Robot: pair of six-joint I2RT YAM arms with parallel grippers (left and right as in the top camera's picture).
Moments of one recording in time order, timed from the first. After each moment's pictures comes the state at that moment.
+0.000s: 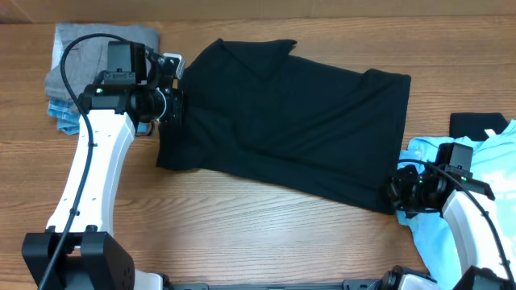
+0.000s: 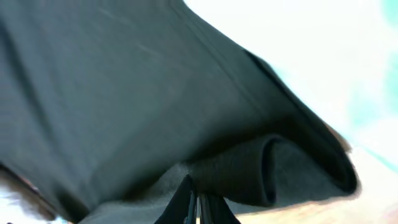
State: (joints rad) left arm -0.01 1.62 1.41 -0.86 0.31 0.12; right arm -0.33 1.30 0.65 -0.71 -0.43 0.76
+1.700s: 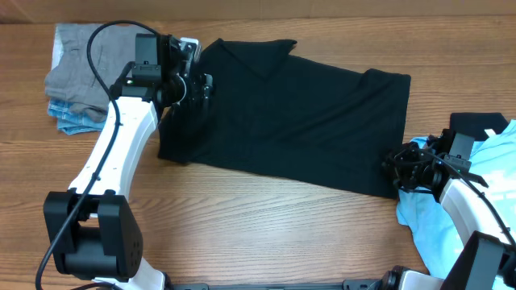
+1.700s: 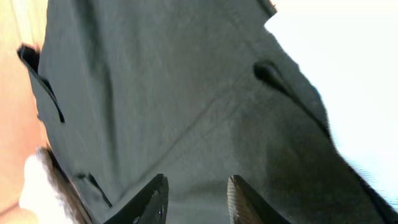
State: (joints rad) left arm -0.08 1.77 1.42 -0.57 0.25 0.05; right arm -0.33 1.44 0.65 -0.32 -0.52 0.77
